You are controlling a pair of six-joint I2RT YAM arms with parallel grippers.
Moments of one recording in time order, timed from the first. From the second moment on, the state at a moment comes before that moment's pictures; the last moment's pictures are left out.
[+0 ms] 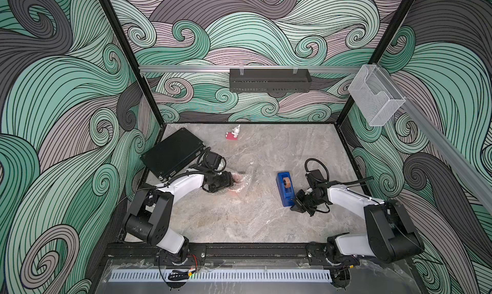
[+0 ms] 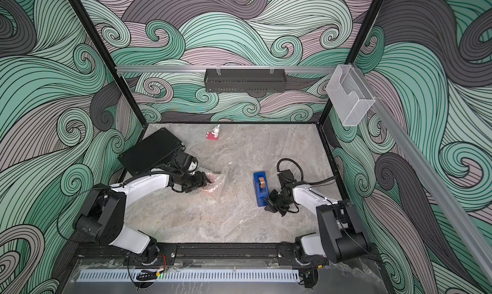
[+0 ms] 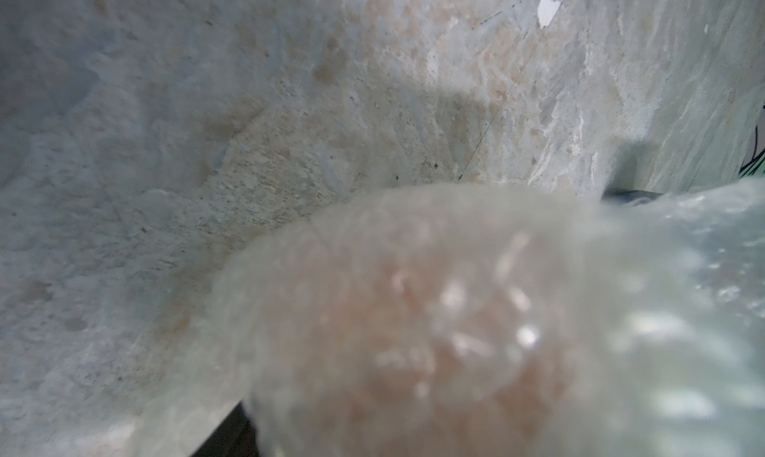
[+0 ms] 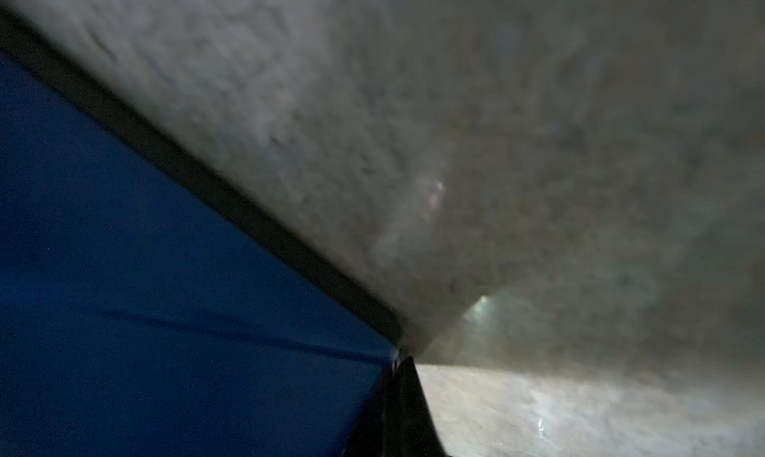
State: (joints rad) left arm -0.39 1.52 0.85 -0.48 0.32 -0.60; right arm 0.24 1.38 0.56 -0.58 -0.49 0.95
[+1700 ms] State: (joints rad) left arm -0.39 1.45 0.80 -0.48 0.35 -0.63; right arm 0.84 1.75 1.04 0.16 -0.35 1.40
